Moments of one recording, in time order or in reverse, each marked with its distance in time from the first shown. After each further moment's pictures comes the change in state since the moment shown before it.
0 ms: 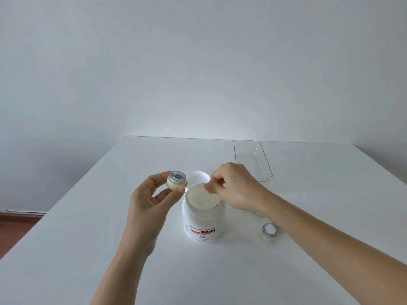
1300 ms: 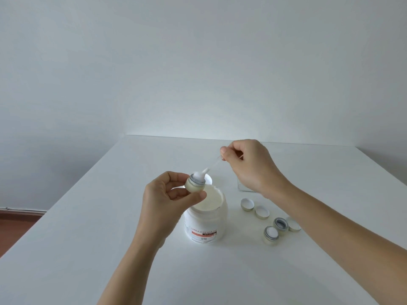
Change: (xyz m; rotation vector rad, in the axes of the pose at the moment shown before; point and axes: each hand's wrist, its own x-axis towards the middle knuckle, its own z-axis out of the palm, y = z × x) left_hand 0.010 0.004 0.016 0.241 0.014 -0.020; right_hand 0.006 -0.009 -0.031 0.174 0.347 0.010
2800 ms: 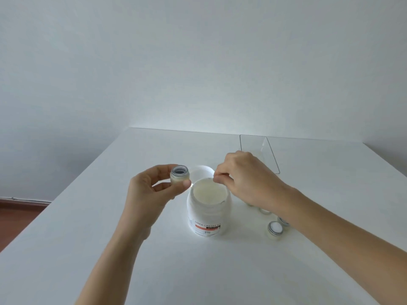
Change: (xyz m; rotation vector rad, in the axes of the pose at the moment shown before) left_hand 0.005 0.001 -0.027 -0.021 0.017 -0.046; right_hand -0.012 0.015 0.016 -0.449 -0.273 -0.351
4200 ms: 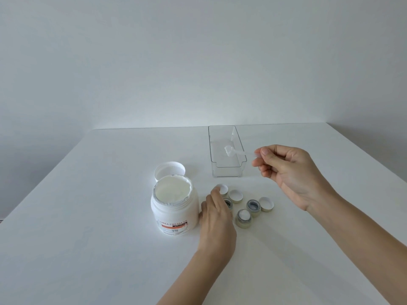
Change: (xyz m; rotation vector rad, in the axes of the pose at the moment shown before) left_hand -0.043 -0.084 0.169 0.916 -0.234 0.230; right_hand -0.086 0.075 -0.033 1.217 0.450 0.644
